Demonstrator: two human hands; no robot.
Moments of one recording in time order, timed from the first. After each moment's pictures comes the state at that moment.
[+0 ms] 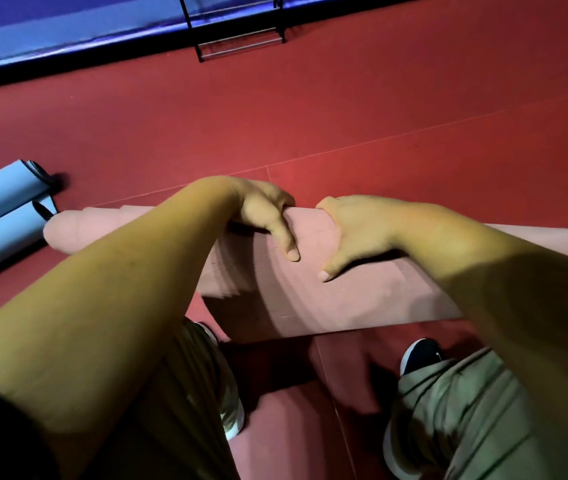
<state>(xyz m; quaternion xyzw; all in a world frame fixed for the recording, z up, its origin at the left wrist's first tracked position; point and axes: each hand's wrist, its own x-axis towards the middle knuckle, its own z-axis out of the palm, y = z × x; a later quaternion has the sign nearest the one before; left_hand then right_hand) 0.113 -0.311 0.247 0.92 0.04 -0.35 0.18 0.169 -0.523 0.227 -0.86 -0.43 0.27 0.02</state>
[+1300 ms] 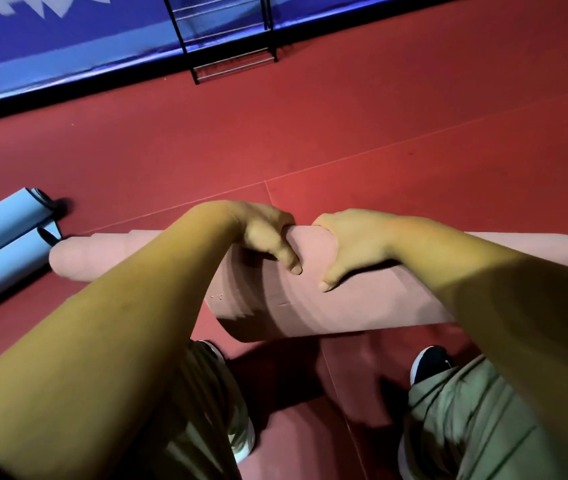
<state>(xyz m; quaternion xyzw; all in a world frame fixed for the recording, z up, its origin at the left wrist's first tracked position) 0.106 -0.321 0.256 0.92 0.04 -0.37 0.11 0.169 -0.520 0.226 -0.86 -0.41 0.28 0.05</state>
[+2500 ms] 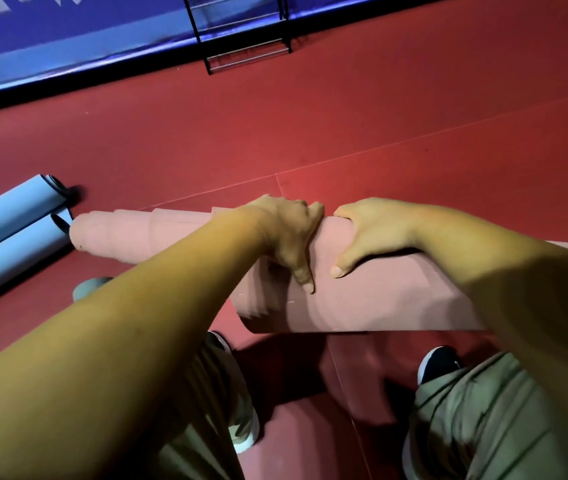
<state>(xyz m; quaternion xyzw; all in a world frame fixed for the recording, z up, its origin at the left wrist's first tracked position) 0.099 -0.341 0.242 0.96 -0.05 -0.27 -0.05 0.178 -0.521 0.228 -0.87 -0.39 0.29 0.09</state>
